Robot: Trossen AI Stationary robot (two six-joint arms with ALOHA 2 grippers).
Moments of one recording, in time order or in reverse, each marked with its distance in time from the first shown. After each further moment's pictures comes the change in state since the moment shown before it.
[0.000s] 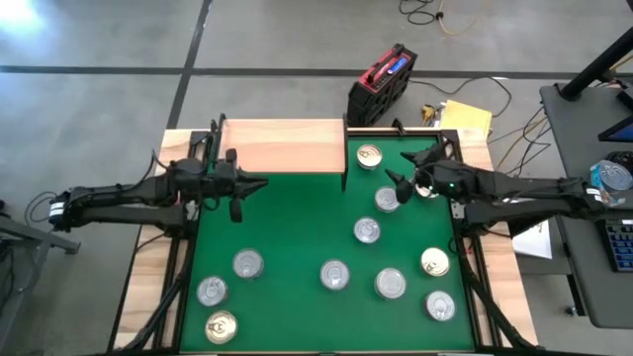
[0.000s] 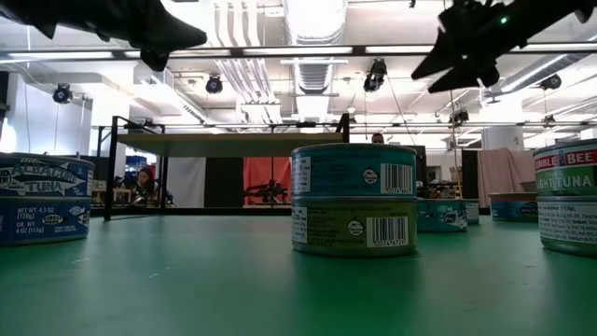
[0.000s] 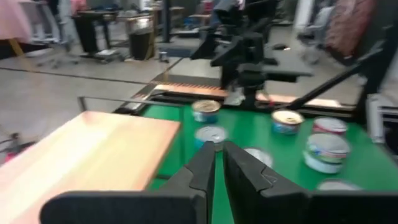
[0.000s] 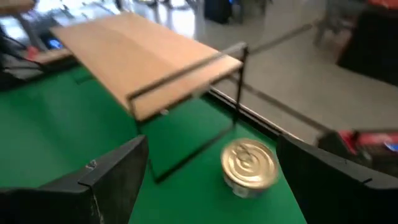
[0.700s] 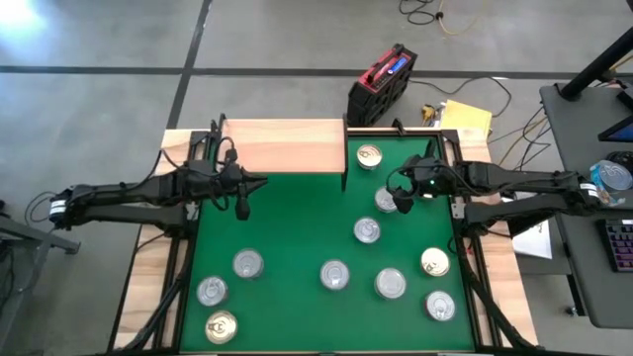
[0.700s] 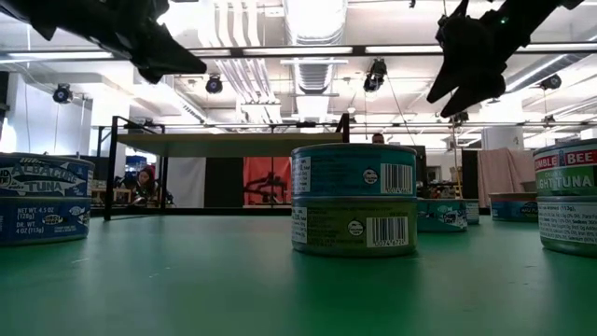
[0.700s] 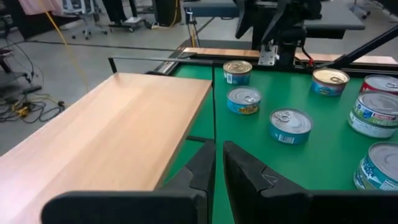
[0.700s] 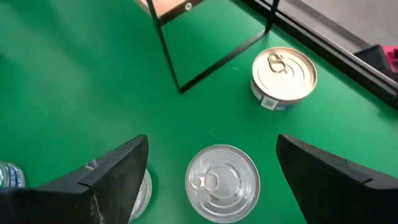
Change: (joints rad) left arm 0.000 0.052 0.008 -0.105 -0.110 0.036; right arm -0.013 0.131 0.147 -0.371 -0.247 0.143
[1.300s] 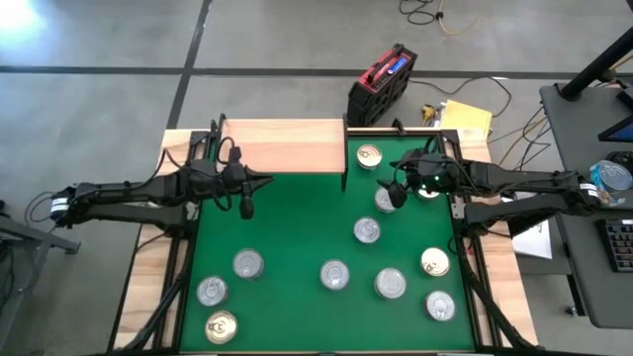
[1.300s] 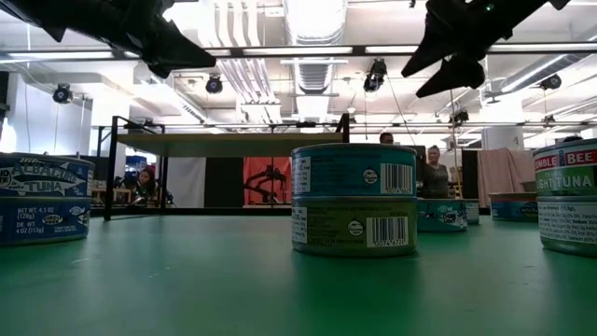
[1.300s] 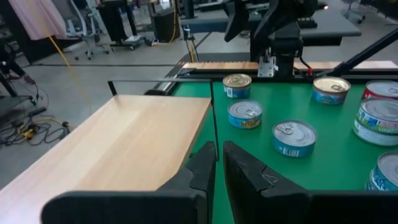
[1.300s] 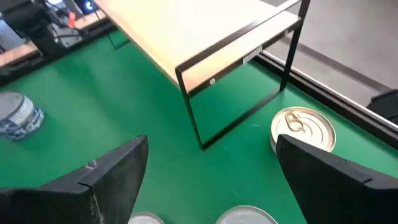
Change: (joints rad) left arm 0.000 0.042 0.000 0.105 0.000 0.069; right arm -0.001 0.001 -0.001 0.228 0.025 -0.022
